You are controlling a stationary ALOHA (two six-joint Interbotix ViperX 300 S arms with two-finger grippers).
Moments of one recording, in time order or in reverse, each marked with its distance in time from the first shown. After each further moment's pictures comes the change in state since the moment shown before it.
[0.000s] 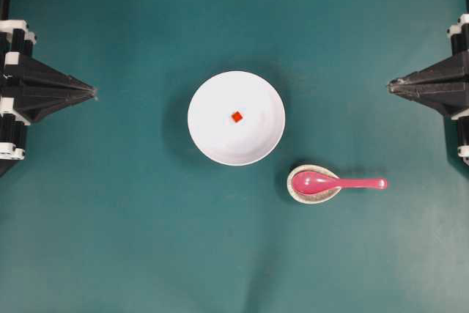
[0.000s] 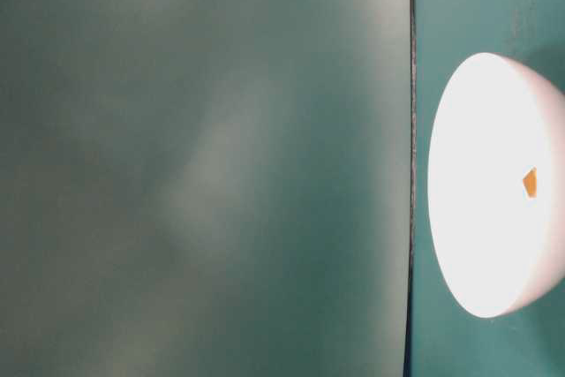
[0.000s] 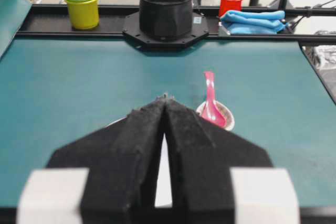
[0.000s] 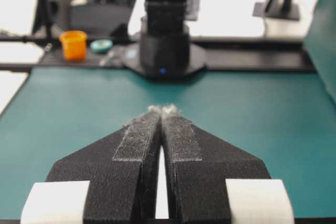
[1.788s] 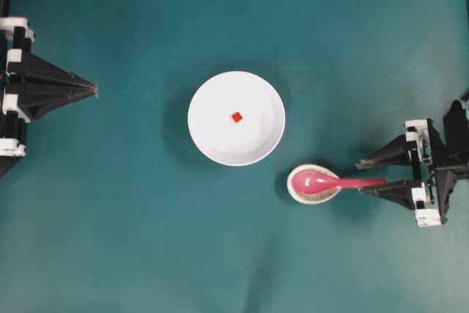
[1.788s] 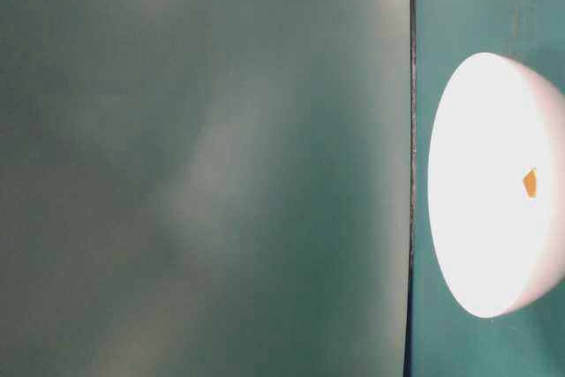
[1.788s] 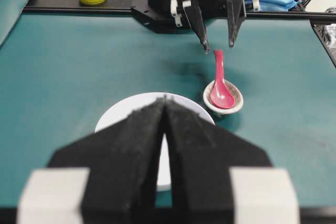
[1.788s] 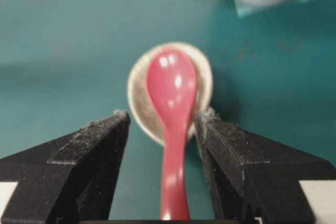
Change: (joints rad) left arm 0.025 -0.011 -0.020 0.012 0.106 -0.012; right arm 0.667 0.876 0.230 0.696 -0.779 0.178
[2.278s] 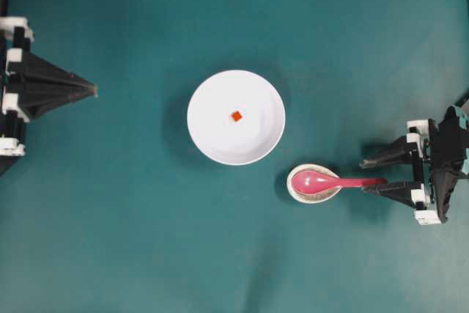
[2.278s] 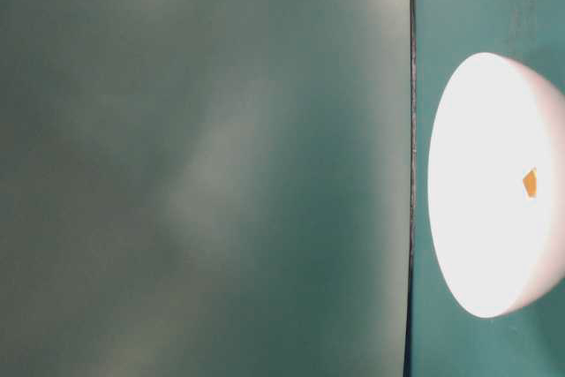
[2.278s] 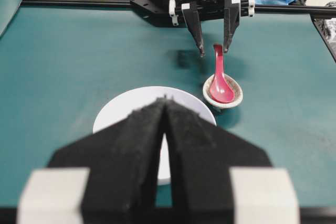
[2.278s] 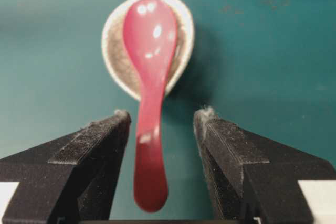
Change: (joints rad) left arm 0.000 0.000 0.000 0.002 0.020 -0.005; right arm 0.020 0.074 0.018 -0.003 0.006 -0.008
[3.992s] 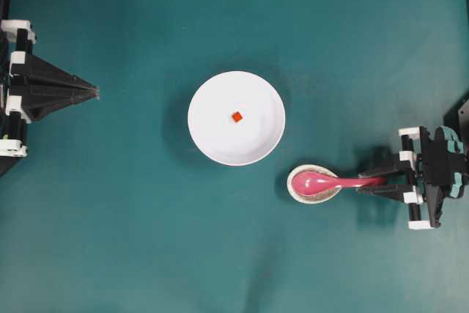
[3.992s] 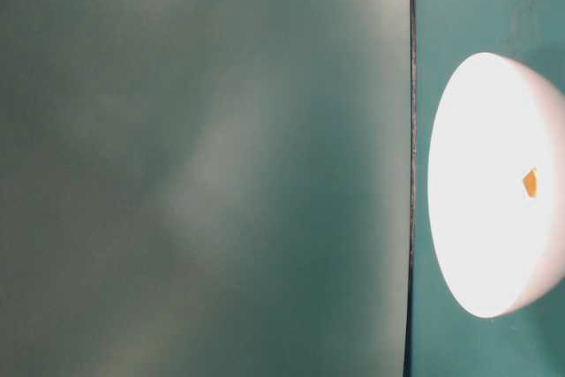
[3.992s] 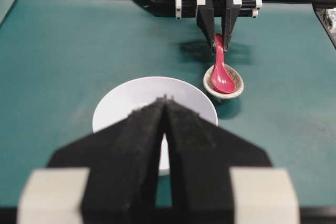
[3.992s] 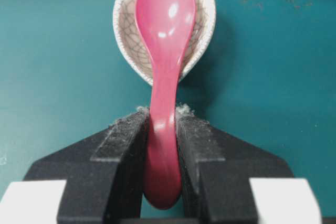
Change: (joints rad) left arm 0.002 0.005 0.000 0.000 0.026 0.000; right arm 0.009 0.092 -0.040 -0.005 -0.012 -0.135
